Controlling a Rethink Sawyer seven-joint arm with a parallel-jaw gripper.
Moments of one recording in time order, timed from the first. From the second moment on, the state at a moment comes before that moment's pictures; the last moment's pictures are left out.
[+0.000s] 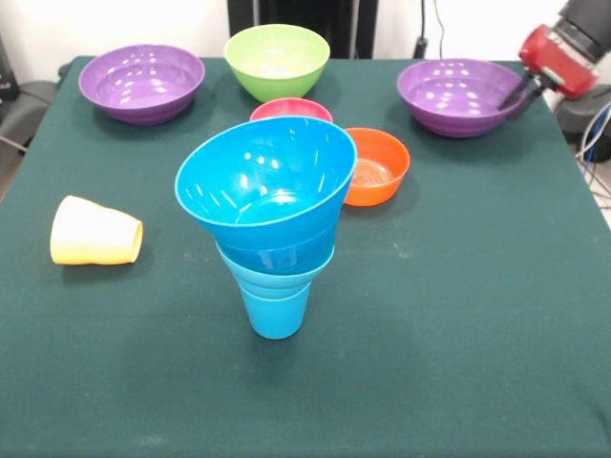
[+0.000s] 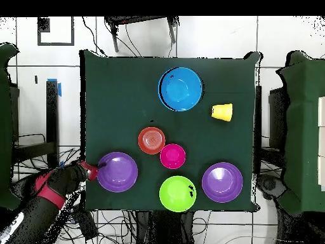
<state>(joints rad) 0.95 -0.02 -0.74 1.43 0.42 0.56 2.37</state>
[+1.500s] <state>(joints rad) 0.38 -0.16 -0.77 0.75 0.29 1.13 2.37</state>
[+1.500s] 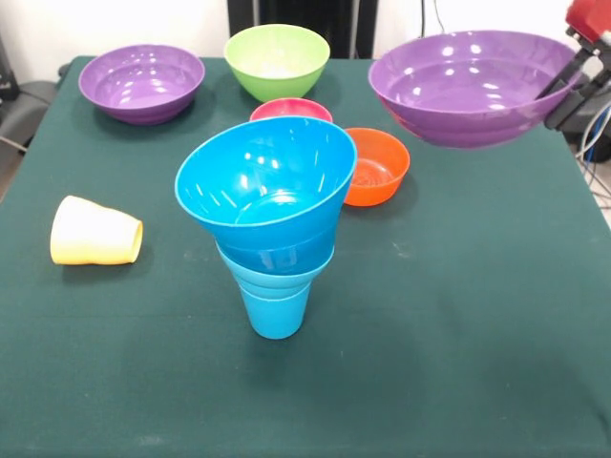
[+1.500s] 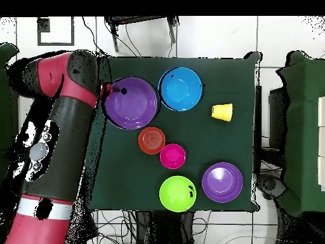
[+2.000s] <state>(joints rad) 0.31 -0.16 -0.77 0.58 0.28 1.29 2.34</state>
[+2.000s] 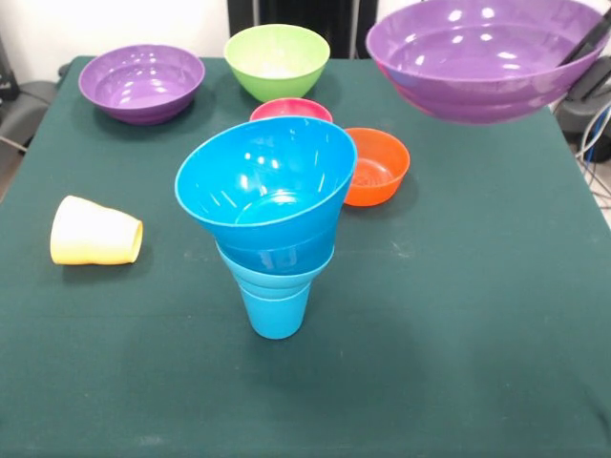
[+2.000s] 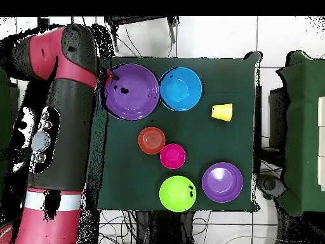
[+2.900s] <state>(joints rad) 0.31 -0.20 -0.76 0.54 0.21 1.34 2.18</state>
